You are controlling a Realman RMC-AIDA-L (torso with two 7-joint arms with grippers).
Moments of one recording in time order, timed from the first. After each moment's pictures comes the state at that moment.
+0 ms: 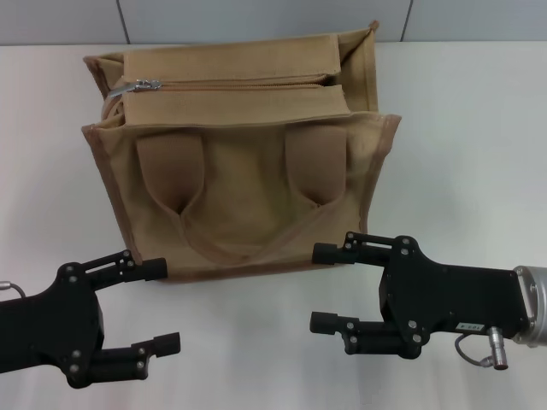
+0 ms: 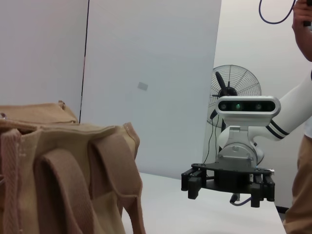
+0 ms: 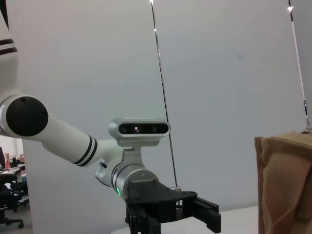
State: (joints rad) left arm -0.21 -2.03 0.82 0.66 1.79 1.92 -1.01; right arm 0.49 2.09 -0.87 -0.27 -1.77 -1.80 0.81
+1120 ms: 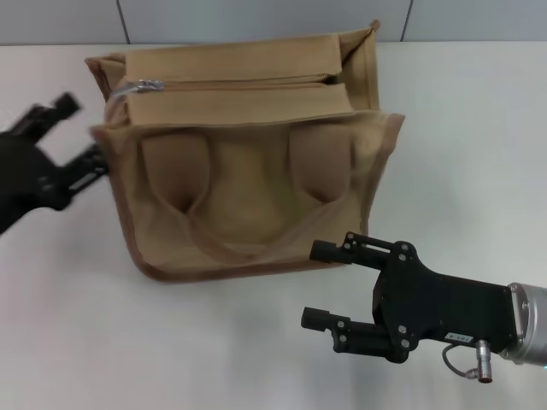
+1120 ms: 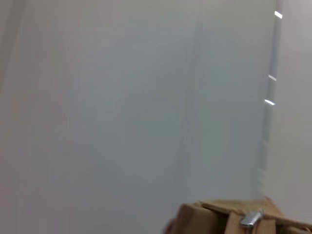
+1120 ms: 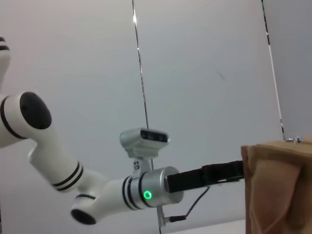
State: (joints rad) left arm -0.37 -2.07 0.22 0.36 1.82 1.74 -0.88; right arm 0.48 2.09 -0.88 -0.13 -1.70 -1.77 0.67
